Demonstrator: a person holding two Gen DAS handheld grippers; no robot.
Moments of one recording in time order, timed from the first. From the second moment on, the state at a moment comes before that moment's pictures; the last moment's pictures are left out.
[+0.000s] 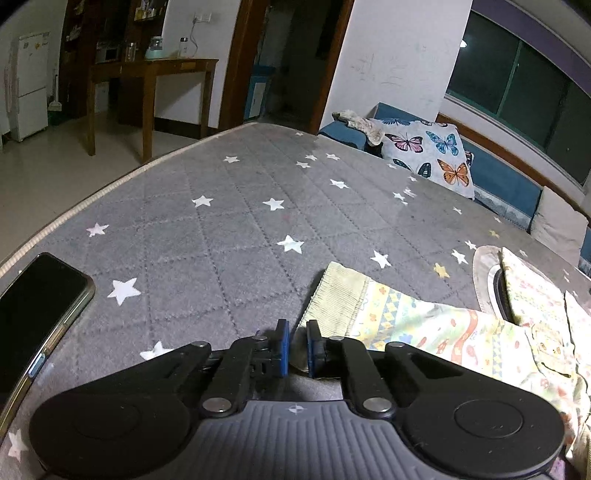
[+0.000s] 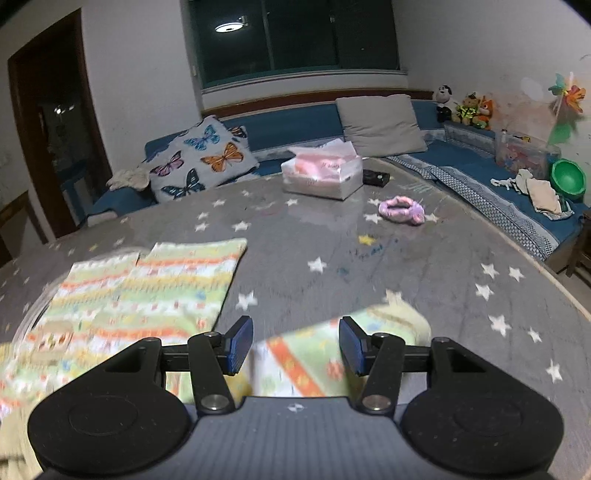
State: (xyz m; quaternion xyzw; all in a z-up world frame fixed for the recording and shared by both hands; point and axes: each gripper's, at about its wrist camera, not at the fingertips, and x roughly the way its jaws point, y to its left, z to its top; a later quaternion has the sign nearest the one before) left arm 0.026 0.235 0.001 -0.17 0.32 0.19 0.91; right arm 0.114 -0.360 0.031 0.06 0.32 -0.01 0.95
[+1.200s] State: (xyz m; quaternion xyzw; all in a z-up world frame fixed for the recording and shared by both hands) left arm 0.058 0.242 -0.001 -0.11 0.33 0.23 0.91; right arm 0.012 -0.436 0.033 0.00 0.33 -0.20 0.92
